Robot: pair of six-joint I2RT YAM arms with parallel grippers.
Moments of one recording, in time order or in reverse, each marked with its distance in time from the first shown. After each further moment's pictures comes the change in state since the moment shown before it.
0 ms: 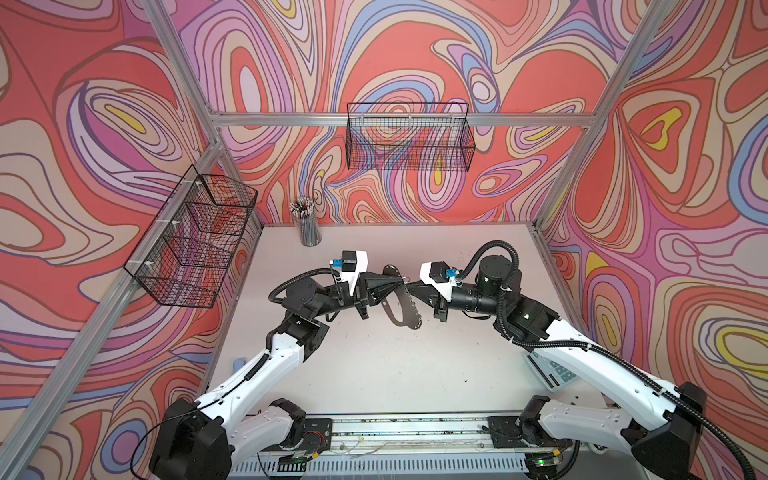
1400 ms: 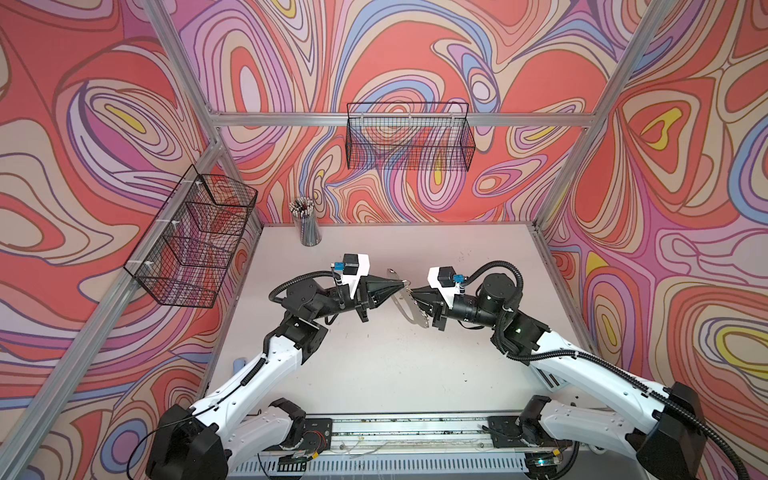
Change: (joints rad) left arm -0.009 -0.026 -0.002 -0.085 -0.005 0.057; right arm 0.001 -0.025 -0.190 0.267 -0.016 0.221
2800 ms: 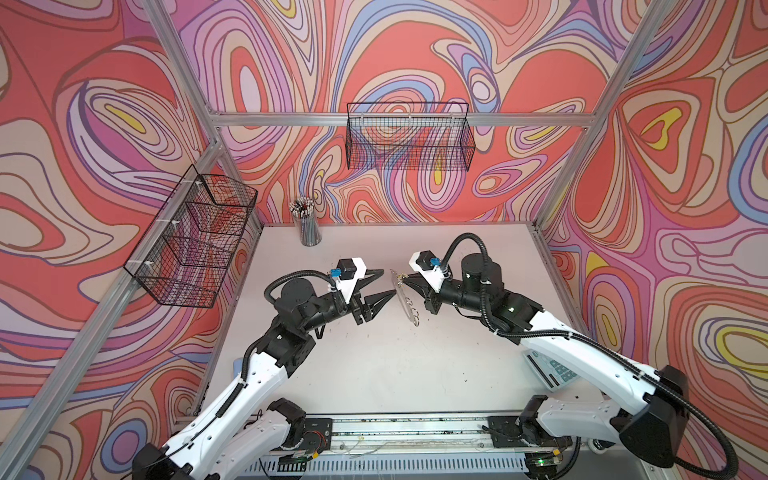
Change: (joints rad) left arm -0.002 -0.207 0.010 -0.419 -0.314 0.229; right arm 0.005 0.187 0.234 -0.315 0.261 -0.143
